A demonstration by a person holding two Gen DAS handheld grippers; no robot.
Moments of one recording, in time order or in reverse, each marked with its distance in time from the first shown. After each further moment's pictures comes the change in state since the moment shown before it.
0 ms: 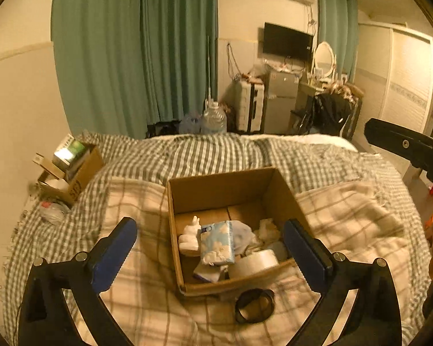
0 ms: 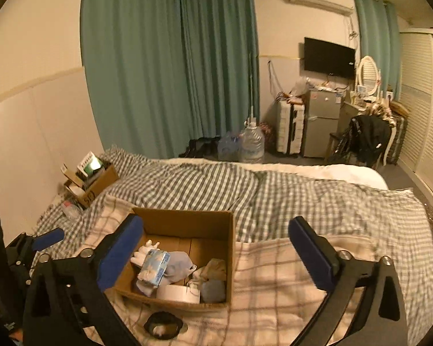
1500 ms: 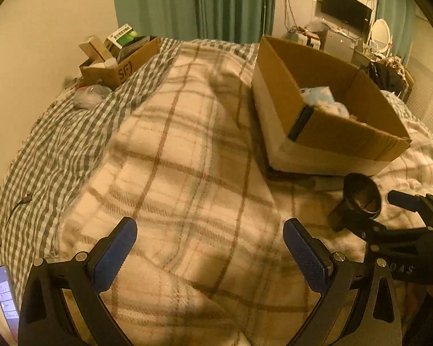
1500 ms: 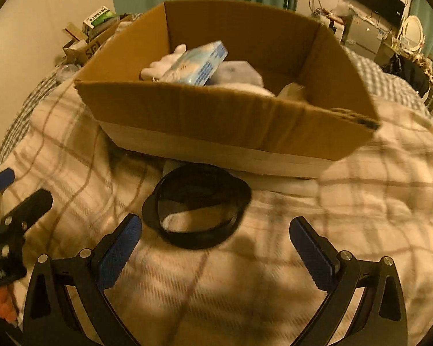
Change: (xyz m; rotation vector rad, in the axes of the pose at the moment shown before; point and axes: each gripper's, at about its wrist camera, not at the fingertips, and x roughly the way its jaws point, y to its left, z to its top) left arm 0.054 0.085 -0.168 -0.163 0.280 0.189; right arm 0.132 0.077 -0.212 -0.132 0.507 0.060
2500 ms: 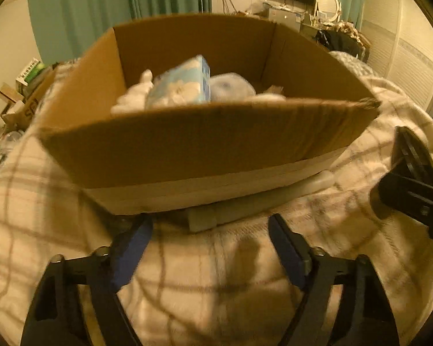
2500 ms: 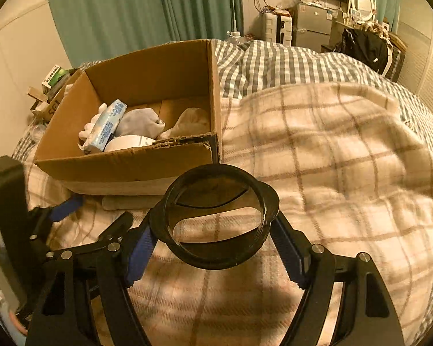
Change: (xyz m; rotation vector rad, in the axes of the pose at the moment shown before) left arm 0.061 -0.136 0.022 0.212 0.011 -0.150; right arm -0.049 -0.093 -0.004 0.236 -0.096 -0.055
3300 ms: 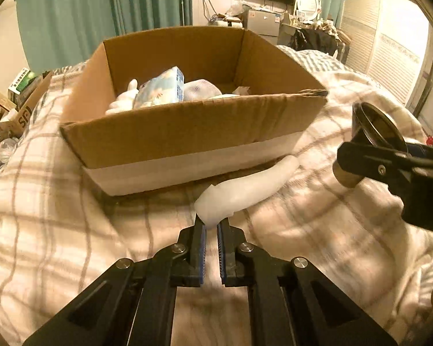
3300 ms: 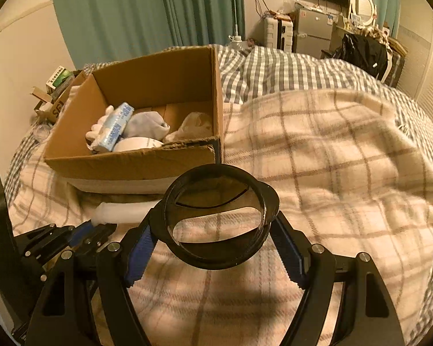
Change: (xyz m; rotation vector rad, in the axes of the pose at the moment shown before) left arm -0.053 -0.009 -0.018 0.064 -0.028 -0.075; right arm -0.021 0.003 -0.005 -0.022 -0.029 -0.009
